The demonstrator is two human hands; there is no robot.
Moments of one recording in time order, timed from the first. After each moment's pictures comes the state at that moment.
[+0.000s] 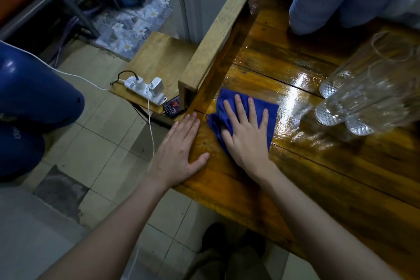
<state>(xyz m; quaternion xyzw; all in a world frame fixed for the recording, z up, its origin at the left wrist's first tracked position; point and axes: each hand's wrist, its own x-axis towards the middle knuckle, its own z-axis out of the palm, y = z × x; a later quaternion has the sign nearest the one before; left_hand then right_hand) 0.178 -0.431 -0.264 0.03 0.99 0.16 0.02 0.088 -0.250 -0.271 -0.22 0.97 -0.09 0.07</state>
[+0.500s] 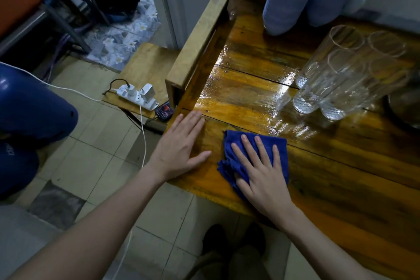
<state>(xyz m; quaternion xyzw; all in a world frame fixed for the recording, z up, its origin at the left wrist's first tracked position) 0.170 -0.412 -0.248 0.13 0.99 0.08 0.04 0.189 -0.158 -0.267 -0.26 0.96 -0.05 0.06</state>
